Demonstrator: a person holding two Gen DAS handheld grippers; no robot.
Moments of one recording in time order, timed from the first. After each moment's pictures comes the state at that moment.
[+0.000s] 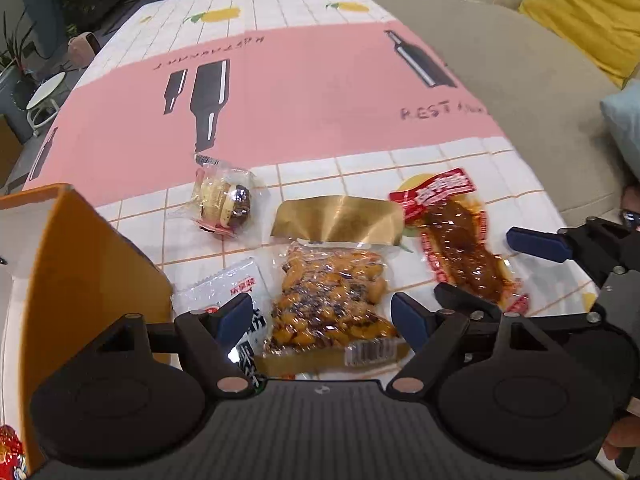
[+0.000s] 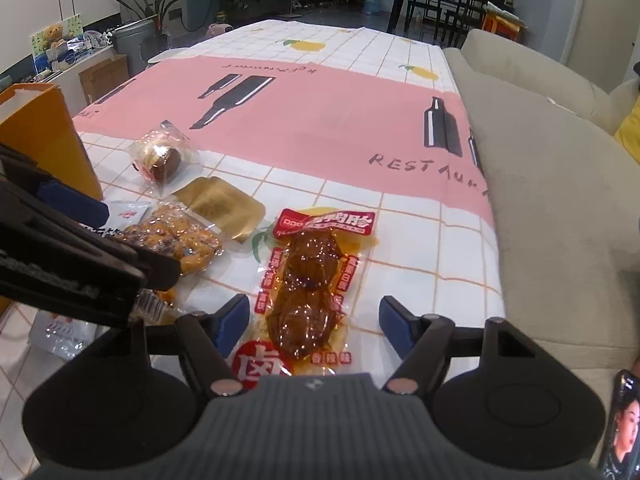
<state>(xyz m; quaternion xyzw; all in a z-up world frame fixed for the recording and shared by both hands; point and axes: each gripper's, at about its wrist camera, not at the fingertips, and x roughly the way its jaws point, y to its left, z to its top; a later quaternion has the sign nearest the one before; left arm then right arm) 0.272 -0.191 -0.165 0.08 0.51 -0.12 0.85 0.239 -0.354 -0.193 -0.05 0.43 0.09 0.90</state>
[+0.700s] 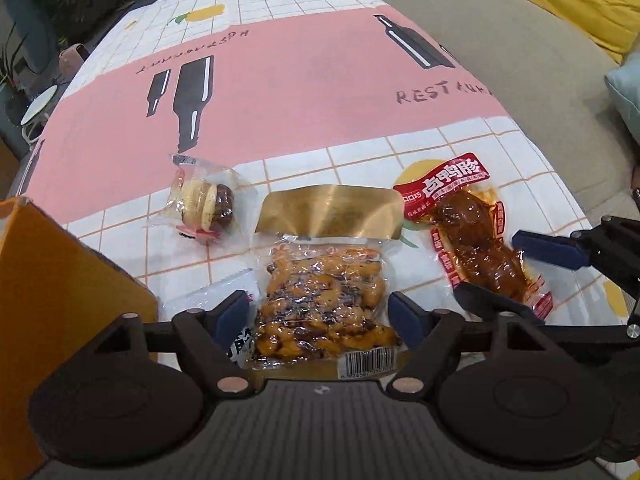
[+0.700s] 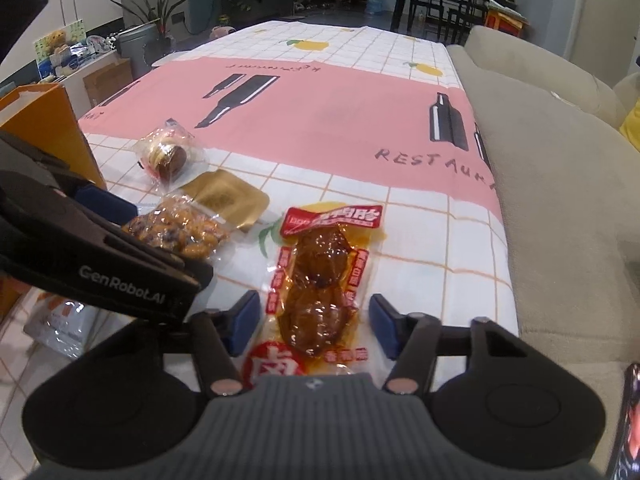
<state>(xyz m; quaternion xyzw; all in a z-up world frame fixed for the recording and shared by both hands) 0.275 -0.205 -0.180 0.11 0.51 -0.13 0.84 0.232 -0.356 -0.194 -0.04 0.43 0.10 0.90</state>
